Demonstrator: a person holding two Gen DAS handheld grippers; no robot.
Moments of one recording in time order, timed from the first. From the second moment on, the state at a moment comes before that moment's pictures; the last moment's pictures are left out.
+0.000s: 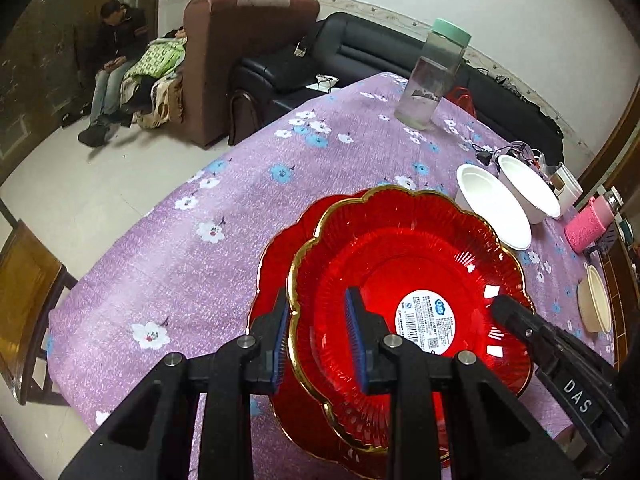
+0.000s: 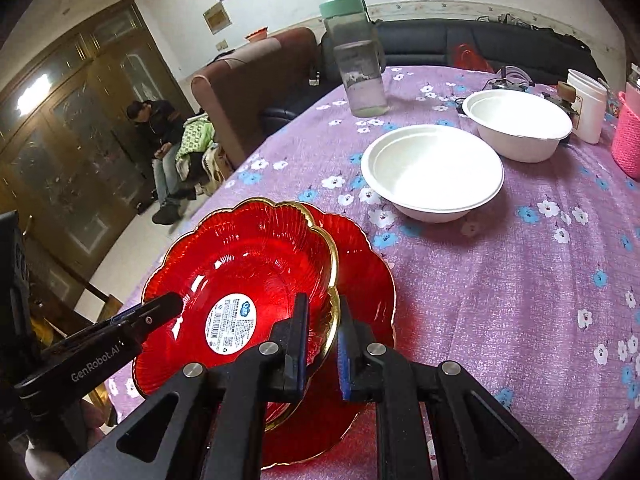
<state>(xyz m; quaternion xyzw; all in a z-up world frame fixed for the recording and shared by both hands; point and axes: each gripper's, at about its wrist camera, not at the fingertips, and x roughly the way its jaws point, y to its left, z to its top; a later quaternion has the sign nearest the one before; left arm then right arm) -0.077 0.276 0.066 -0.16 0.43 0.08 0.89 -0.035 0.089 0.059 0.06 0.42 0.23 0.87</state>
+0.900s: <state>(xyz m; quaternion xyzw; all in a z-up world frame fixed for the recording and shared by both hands) -0.106 0.280 0.113 -0.22 0.40 0.07 0.89 -0.058 0.039 0.093 0.08 0.36 0.20 0.91</state>
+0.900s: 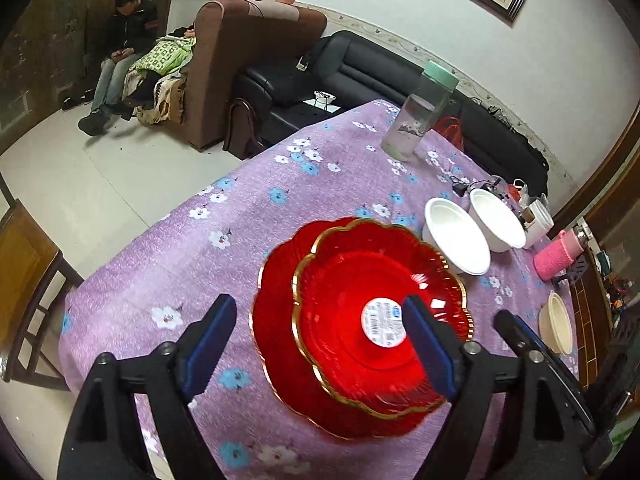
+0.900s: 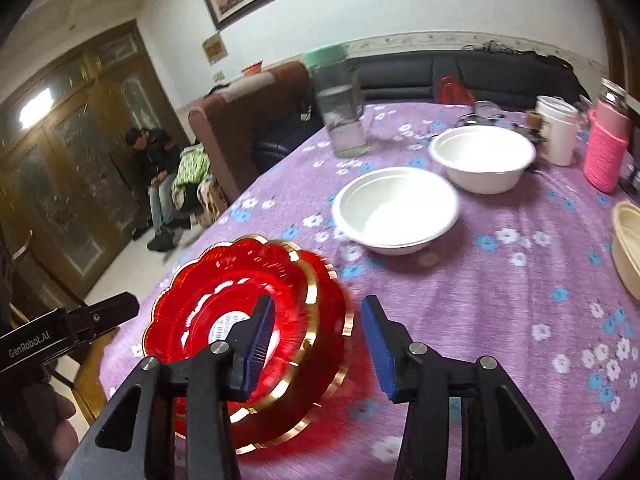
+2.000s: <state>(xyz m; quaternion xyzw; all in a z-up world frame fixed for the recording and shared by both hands) 0.059 0.190 0.138 -0.14 0.47 -0.02 0.87 0.024 -0.070 0.068 0.17 0.41 0.13 0.89</state>
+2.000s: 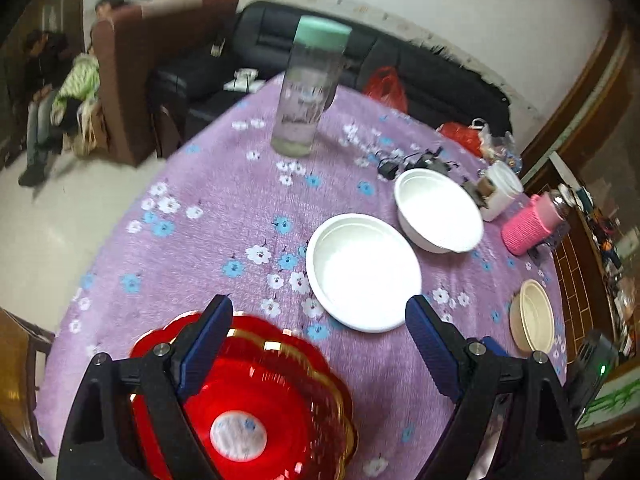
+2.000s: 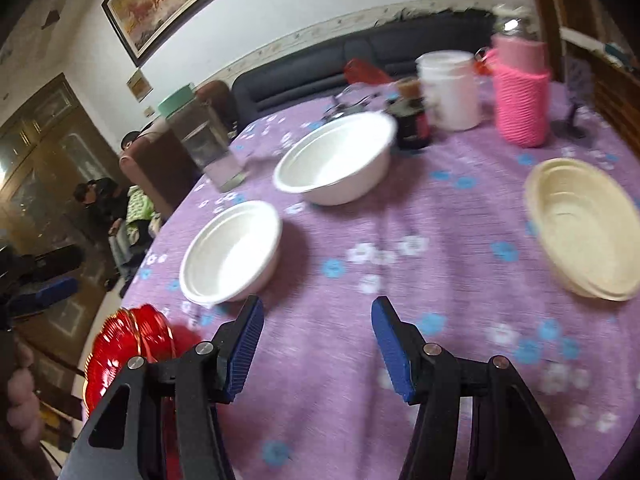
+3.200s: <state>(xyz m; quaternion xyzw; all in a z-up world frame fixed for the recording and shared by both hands) 0.175 0.143 0.067 -0.05 0.58 -0.06 0.81 0.111 -0.014 0.042 0.16 0.44 0.16 0.87</state>
